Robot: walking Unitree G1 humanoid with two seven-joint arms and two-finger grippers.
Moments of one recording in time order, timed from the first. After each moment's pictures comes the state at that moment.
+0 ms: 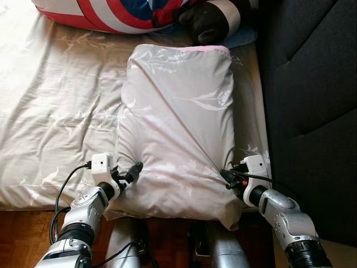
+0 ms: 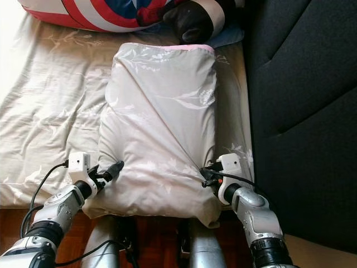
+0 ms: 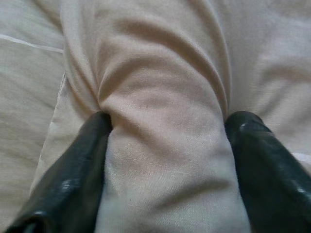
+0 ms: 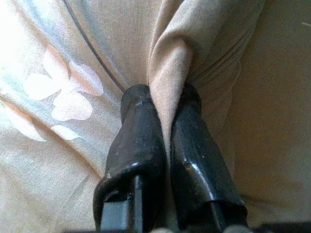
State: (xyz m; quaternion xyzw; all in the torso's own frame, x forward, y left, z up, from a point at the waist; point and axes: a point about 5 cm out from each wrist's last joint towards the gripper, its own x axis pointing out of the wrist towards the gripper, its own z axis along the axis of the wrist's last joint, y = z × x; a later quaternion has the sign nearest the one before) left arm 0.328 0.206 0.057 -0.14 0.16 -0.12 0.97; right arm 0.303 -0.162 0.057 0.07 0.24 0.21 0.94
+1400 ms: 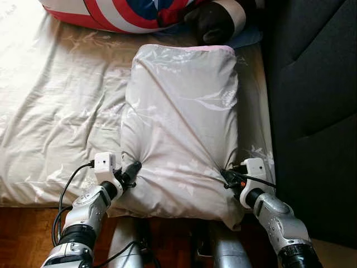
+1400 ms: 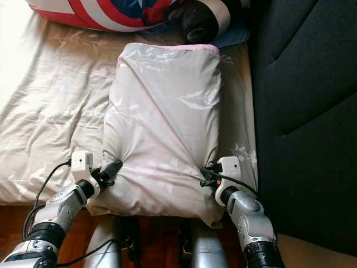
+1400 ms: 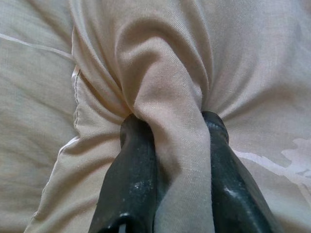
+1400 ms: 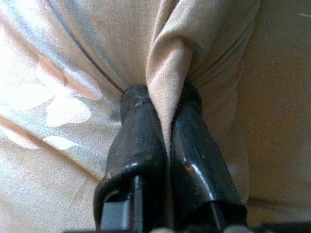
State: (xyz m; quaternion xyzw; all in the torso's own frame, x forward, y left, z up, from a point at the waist) left arm 0.329 0.199 0.066 -0.15 0.15 -0.14 0.97; right arm 0.302 -0.155 0.048 0.10 0.23 0.17 0.95
